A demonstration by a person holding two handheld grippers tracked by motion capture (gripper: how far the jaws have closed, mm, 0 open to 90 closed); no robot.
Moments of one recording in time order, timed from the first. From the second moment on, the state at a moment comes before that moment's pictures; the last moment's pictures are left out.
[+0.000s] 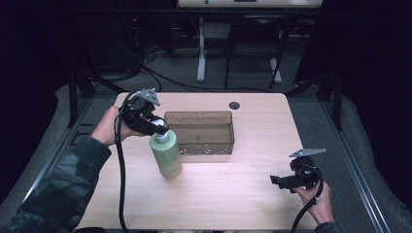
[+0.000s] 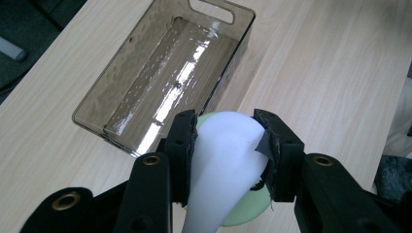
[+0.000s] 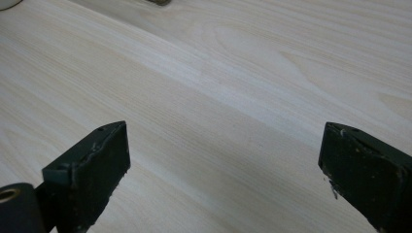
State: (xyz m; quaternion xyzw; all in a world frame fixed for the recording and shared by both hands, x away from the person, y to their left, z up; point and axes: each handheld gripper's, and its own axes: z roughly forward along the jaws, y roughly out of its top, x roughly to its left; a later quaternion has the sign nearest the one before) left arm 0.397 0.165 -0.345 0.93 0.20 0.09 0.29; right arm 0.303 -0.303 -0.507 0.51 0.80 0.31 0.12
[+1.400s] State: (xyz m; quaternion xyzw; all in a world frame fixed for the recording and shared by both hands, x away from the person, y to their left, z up) left arm 0.395 0.144 -0.291 0.95 0.20 0.09 0.21; right arm 0.299 -0.303 -0.510 0.49 0.81 0.29 0.12
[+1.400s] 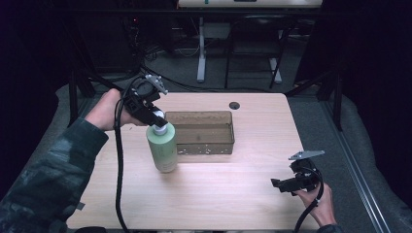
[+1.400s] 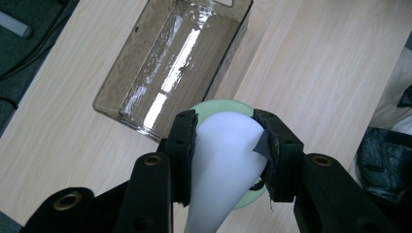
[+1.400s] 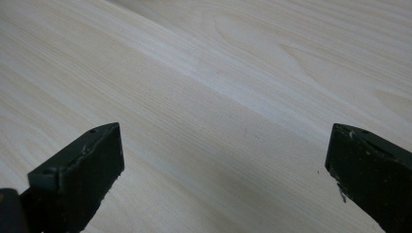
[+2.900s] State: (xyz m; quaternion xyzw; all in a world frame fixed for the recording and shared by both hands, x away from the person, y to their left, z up) left arm 0.407 0.132 -0.235 0.96 0.20 0.10 0.19; right arm 0.299 -0.307 -0.510 0.50 0.81 0.29 0.13
